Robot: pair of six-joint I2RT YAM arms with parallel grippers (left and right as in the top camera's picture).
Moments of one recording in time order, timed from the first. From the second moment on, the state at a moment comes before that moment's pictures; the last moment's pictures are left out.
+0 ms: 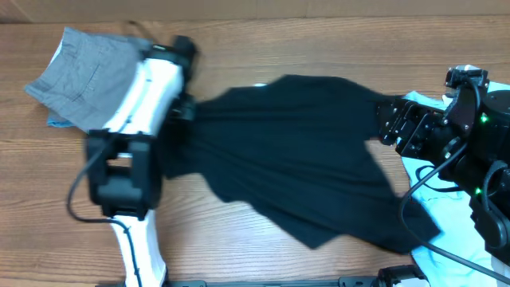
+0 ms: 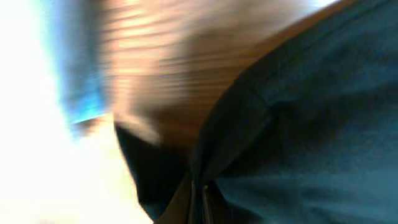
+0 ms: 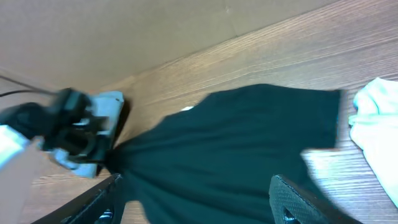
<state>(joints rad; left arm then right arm) -0.08 2.15 1.83 -1.30 -0.30 -0.12 0.13 1.06 1.60 -1.14 -0.19 0.44</state>
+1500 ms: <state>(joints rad) -0.33 2.40 1.89 -0.58 -0.02 0.21 0.13 1.18 1.60 -1.26 -0.10 0.54</state>
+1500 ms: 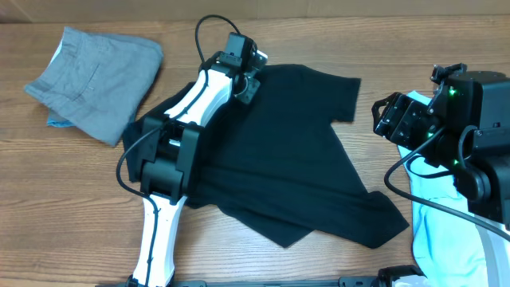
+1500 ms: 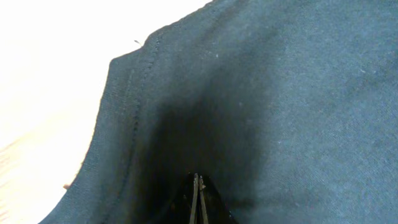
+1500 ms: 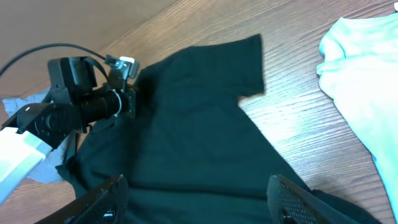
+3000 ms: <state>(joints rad) -0.09 2.21 3.07 -1.52 0.22 0.01 -0.09 2.06 1.44 -1.13 -0.05 0.47</state>
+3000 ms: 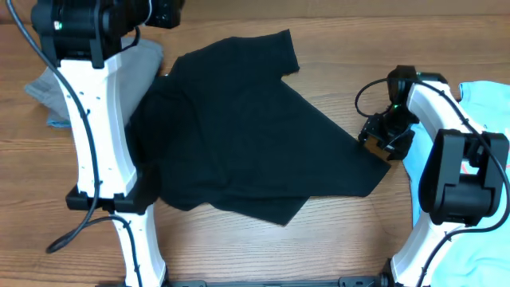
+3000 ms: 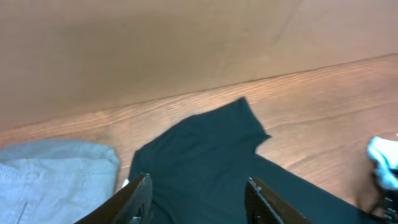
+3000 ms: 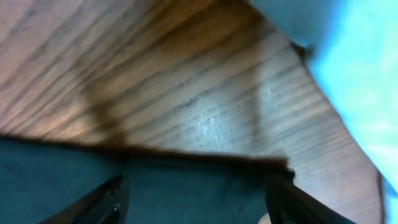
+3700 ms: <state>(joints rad) -0.12 2.19 3.07 -1.61 0.21 0.01 -0.10 2.09 1.64 -0.88 -0.01 0.42</state>
